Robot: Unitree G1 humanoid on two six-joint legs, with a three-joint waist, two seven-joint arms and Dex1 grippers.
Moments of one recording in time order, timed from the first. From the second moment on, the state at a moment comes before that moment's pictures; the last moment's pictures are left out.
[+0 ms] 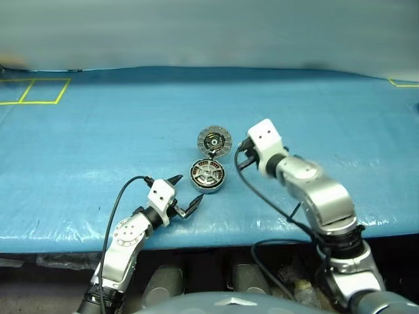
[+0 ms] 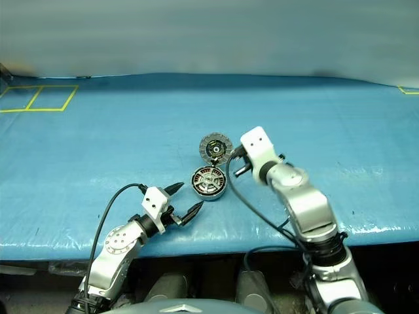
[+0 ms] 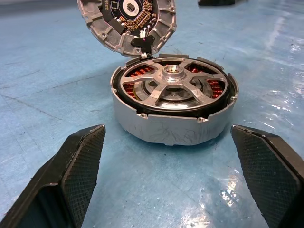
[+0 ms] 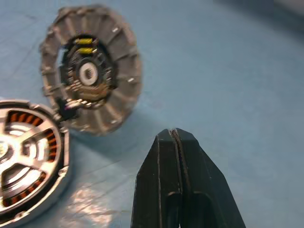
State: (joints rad) left arm 0.10 0.28 -0.21 -0.12 -0.13 0.02 -0.53; right arm -0.49 -0.45 0.16 -0.44 0.10 1.13 0.30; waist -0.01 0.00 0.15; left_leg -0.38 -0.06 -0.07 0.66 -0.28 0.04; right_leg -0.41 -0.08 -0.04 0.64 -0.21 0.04
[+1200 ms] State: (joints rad) left arm 0.14 0.28 -0.21 -0.13 -0.09 0.00 -0.51; right arm -0.75 -0.35 0.11 0.33 0.38 0.82 1.05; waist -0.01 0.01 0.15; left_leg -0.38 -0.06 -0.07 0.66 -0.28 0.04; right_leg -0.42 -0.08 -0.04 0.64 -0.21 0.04
